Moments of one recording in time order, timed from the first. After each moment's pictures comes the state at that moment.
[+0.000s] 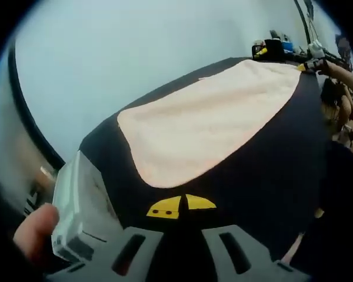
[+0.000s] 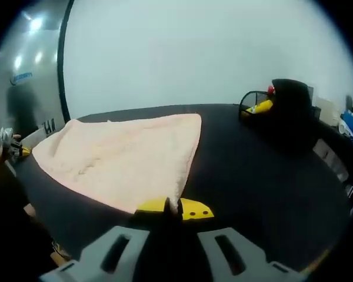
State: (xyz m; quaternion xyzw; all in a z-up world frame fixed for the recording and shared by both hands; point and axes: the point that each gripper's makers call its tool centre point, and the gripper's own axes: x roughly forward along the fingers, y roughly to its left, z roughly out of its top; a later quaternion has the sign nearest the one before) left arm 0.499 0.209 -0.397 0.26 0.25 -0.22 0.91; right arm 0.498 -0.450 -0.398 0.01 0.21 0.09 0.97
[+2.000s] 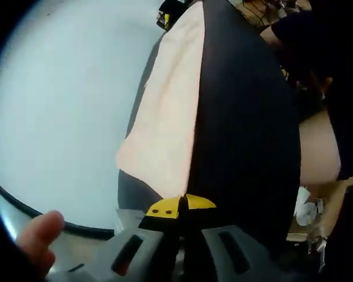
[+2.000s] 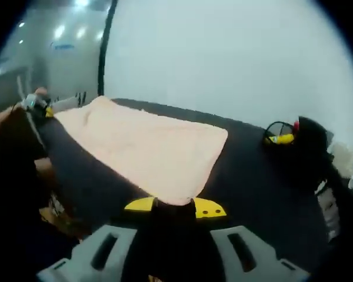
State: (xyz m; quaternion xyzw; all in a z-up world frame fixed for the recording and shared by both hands) left arm 0.480 0.211 -0.385 0.60 0.14 -0.25 0.75; right arm 0.460 -0.432 -0.385 -0.16 0.18 0.24 0.94
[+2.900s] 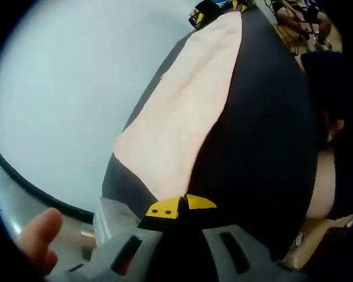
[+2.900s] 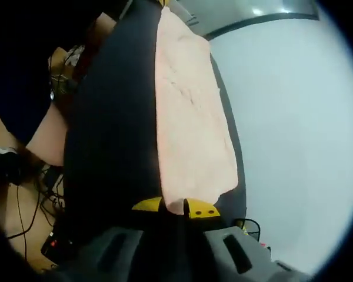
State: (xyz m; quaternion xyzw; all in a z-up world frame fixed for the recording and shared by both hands) left arm 0.495 0.205 -0.395 0.50 0.18 -0.25 0.81; right arm 0.489 -0.424 -0.403 -0.61 0.14 0.31 0.72
